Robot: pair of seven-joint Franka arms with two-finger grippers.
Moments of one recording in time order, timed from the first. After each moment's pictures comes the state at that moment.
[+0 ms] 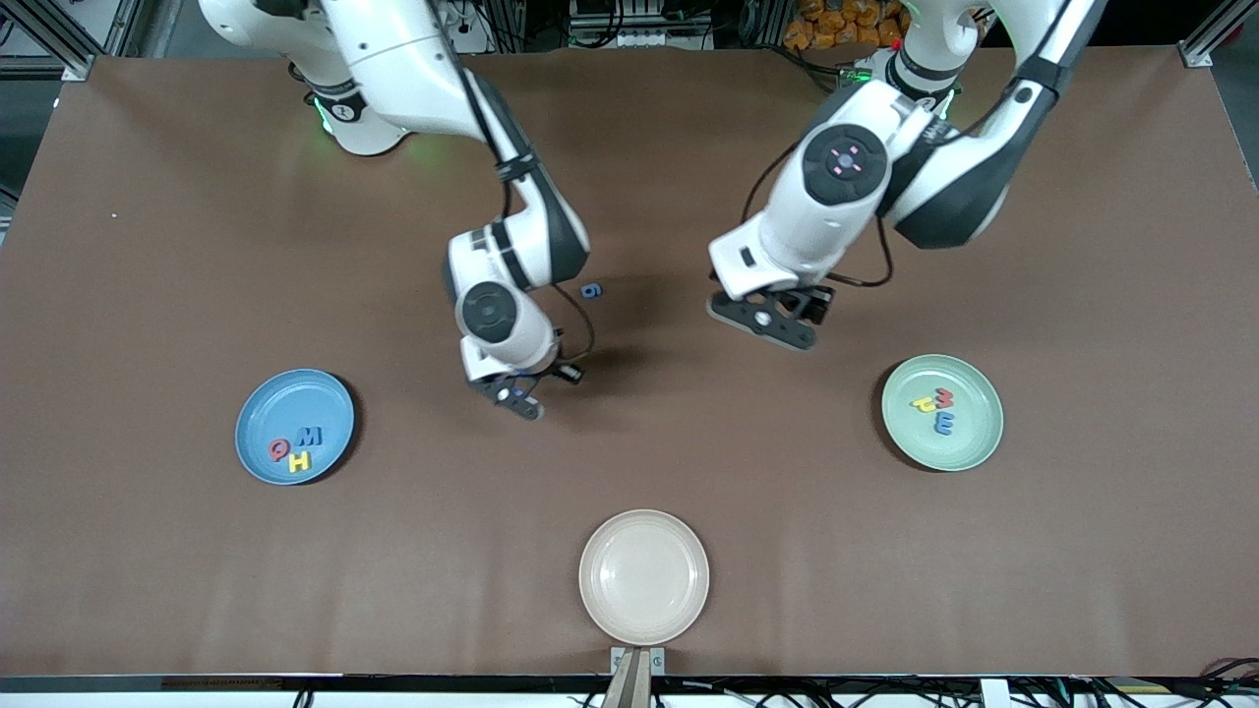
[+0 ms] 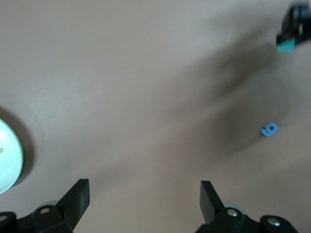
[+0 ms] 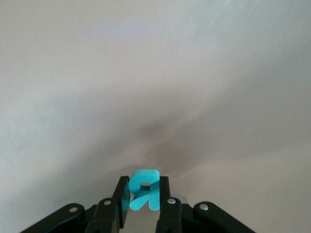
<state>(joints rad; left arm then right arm) -0.01 0.34 -0.72 -1.71 0.15 1.94 -0.28 0.84 0.68 -0.37 -1.67 0.45 2.20 0.72</state>
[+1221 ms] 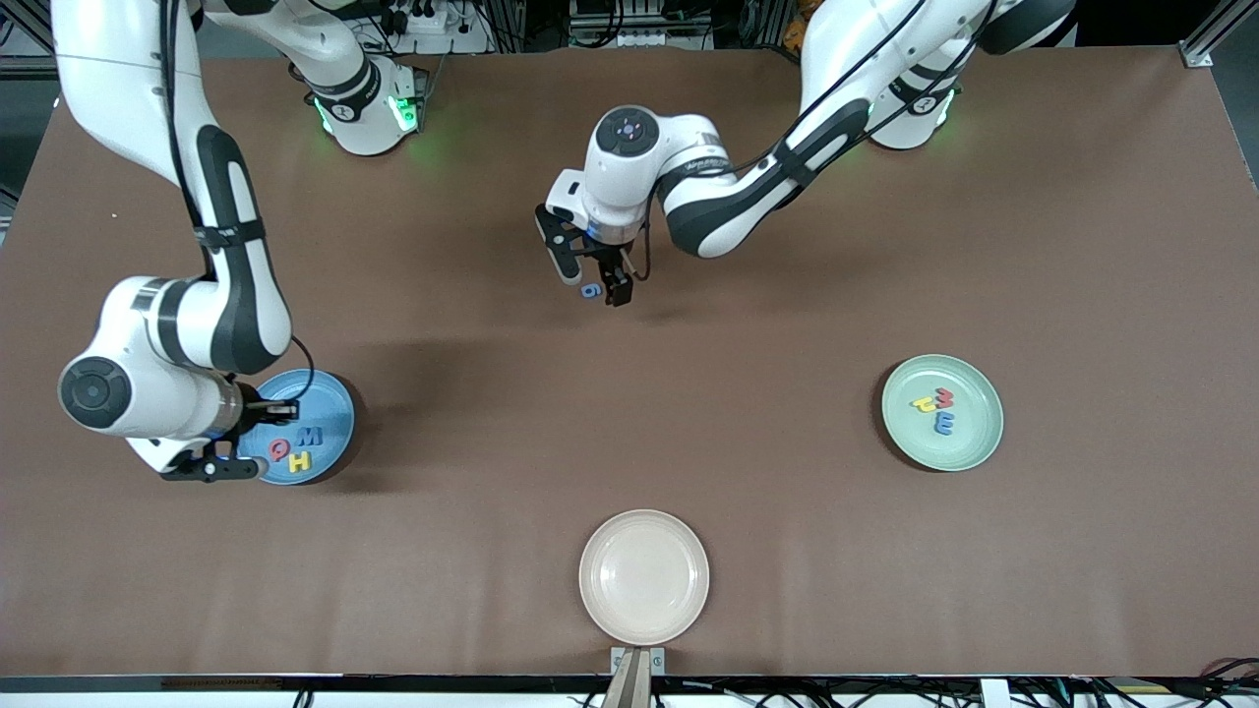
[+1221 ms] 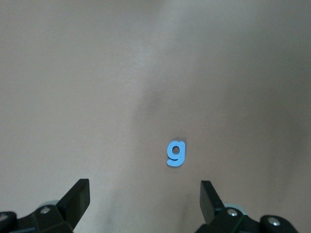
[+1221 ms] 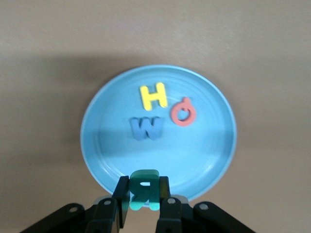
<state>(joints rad) -0.36 0.73 -0.72 -1.71 0.55 2.37 -0.06 0.29 0.54 -0.36 -1.69 0.11 2.02 -0.13</state>
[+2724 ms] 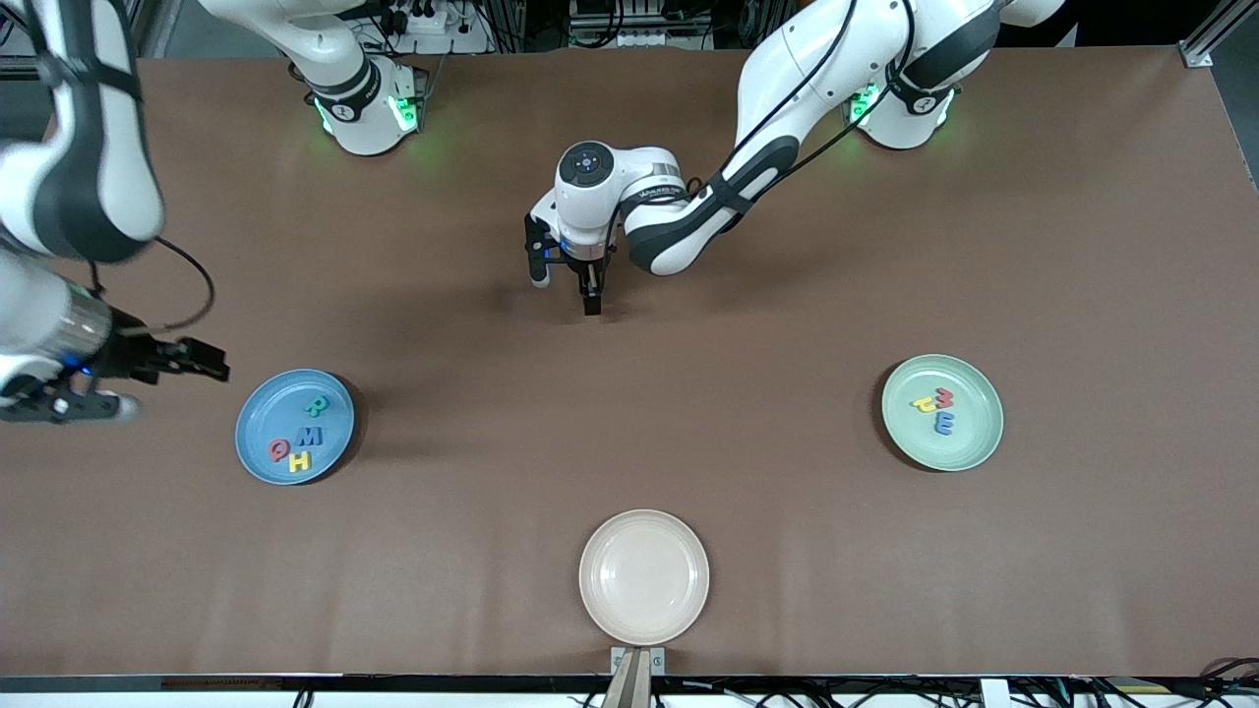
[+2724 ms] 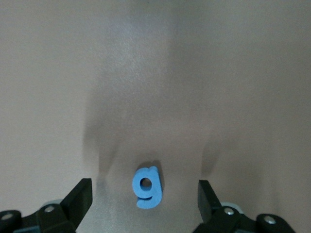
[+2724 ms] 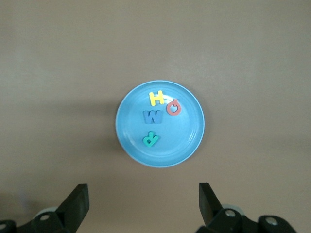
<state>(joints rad) -0.57 0.88 -0.56 -1.59 0.57 2.40 0.08 0.05 0.18 -0.14 -1.69 0.07 1.85 -0.13</state>
